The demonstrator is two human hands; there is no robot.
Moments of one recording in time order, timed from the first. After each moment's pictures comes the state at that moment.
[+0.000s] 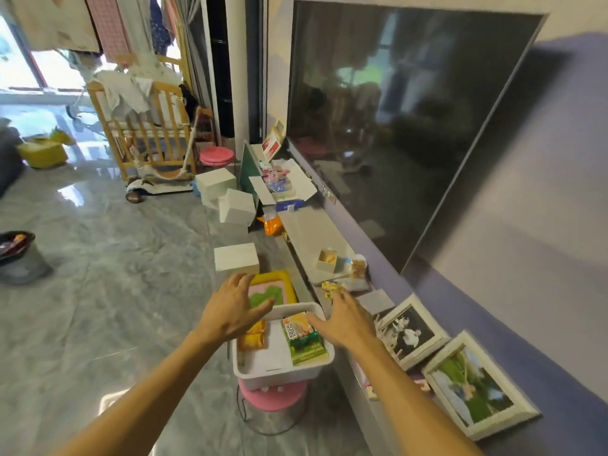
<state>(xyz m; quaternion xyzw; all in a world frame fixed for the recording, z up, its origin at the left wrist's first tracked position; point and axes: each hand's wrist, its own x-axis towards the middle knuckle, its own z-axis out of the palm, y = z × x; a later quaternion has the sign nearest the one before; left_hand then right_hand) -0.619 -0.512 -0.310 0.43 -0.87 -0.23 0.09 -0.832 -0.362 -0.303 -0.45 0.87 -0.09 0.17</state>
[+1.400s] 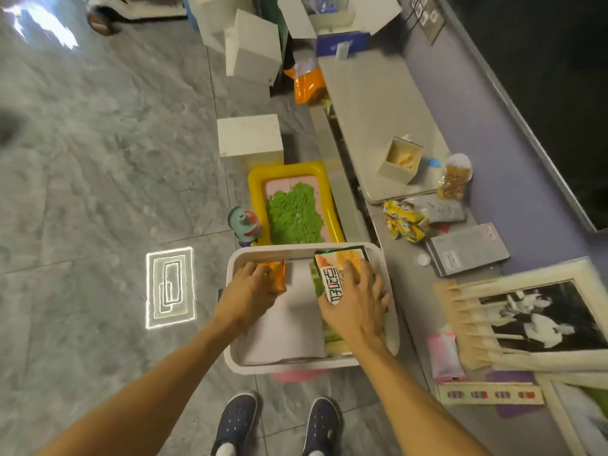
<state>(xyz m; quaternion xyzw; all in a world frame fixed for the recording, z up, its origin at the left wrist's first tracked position) -0.716 -0.683 -0.757 0.48 -0.83 -0.29 0.00 -0.915 -0.558 -0.728 -0.42 0.89 0.02 0.17</state>
